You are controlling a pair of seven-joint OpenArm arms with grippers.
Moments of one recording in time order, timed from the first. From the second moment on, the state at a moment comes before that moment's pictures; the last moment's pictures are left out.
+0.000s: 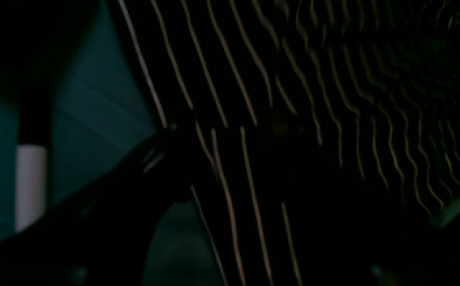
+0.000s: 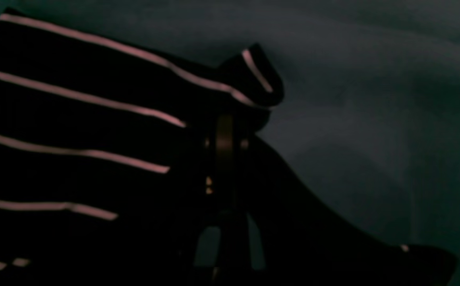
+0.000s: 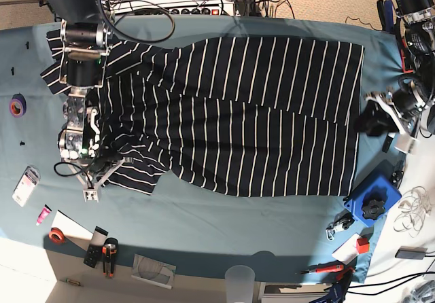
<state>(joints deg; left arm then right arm) 5.1 -23.7 -26.0 91.5 -51.8 -39.2 59.2 23.8 16.7 5.1 60.3 1.6 13.4 -42.3</state>
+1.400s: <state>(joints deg) -27.8 -21.6 1.3 55.3 -21.8 -19.6 47.4 25.7 17.3 17.3 67.9 3.5 18.8 -42.8</state>
